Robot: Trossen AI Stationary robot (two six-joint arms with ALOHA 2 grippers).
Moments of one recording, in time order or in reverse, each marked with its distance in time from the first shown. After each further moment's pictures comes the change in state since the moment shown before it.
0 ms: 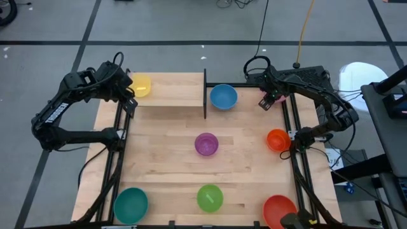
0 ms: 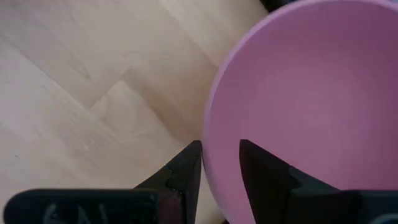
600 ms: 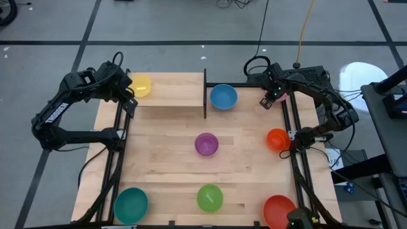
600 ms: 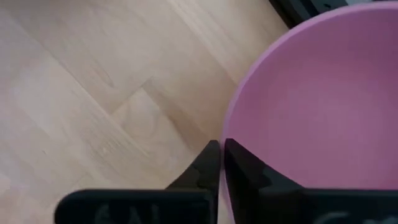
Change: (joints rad) left arm 0.000 0.000 0.000 -0.008 0.000 -0.030; right arm -0.085 0.000 -0.001 0.013 -0.145 -0.092
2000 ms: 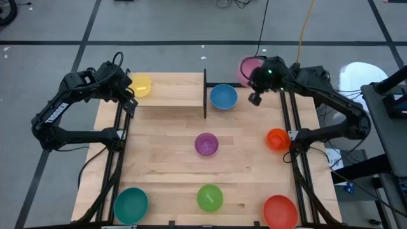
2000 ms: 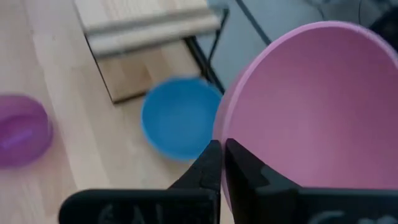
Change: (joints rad) left arm 0.000 0.000 0.000 0.000 0.000 0.006; right arm 0.528 -0.176 0.480 -0.115 0.074 0.150
